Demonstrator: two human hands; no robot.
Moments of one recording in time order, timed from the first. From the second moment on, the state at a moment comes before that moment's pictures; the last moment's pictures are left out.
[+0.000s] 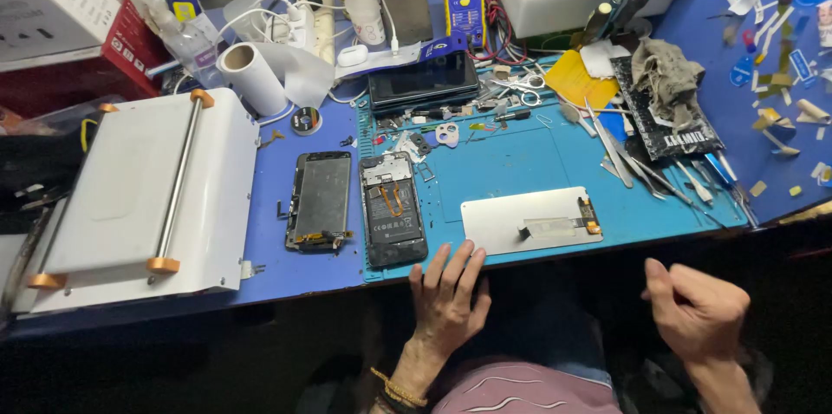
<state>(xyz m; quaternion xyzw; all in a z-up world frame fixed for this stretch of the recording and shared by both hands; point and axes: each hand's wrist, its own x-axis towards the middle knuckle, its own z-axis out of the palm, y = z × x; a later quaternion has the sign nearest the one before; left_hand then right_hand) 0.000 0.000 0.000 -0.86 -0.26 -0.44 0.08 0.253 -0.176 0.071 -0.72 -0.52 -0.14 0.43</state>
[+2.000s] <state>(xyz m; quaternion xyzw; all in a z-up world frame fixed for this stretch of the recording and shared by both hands) 0.018 -0.020 -0.001 -0.83 -0.32 -0.46 -0.01 0.280 0.009 0.157 -0.64 -0.40 0.46 0.47</state>
